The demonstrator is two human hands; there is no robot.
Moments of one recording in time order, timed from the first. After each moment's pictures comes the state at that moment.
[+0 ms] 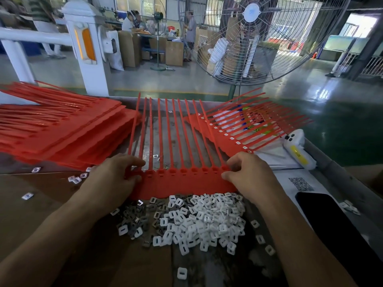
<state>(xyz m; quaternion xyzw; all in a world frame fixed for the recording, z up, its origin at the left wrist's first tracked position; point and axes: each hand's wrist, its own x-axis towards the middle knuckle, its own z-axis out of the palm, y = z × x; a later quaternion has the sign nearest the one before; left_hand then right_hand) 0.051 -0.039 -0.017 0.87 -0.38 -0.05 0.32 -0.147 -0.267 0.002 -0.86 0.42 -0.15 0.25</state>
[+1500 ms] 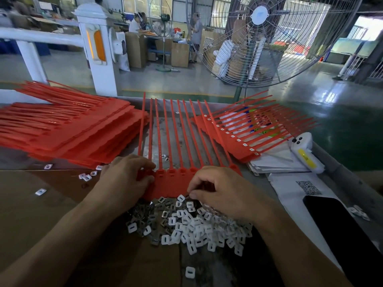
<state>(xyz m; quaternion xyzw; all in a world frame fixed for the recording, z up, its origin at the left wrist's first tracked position) 0.041 -0.037 -0.014 0.87 -0.38 -0.05 0.30 -0.132 -0.226 0.003 -0.95 0.09 -0.06 0.29</state>
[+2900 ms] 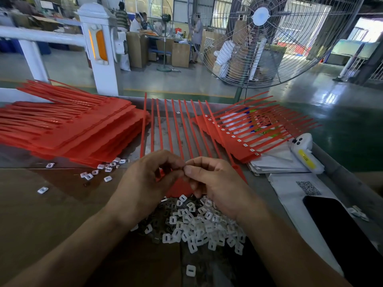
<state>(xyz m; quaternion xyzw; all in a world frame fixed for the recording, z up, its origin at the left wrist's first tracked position) 0.004 -0.055 -0.010 0.72 -0.49 0.03 0.48 -0.107 -0.213 -0.012 -0.69 0.13 -0.12 0.71</state>
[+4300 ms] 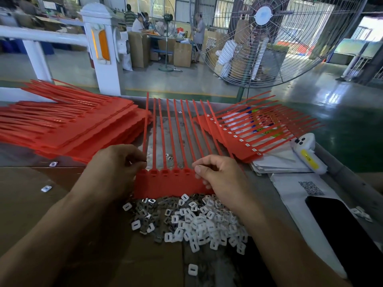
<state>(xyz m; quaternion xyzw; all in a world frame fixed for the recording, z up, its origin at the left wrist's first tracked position) 0.059 -0.030 -0.008 0.86 -0.33 0.02 0.38 -0.112 -0.222 -0.013 -0.81 0.23 -0.19 0.50</state>
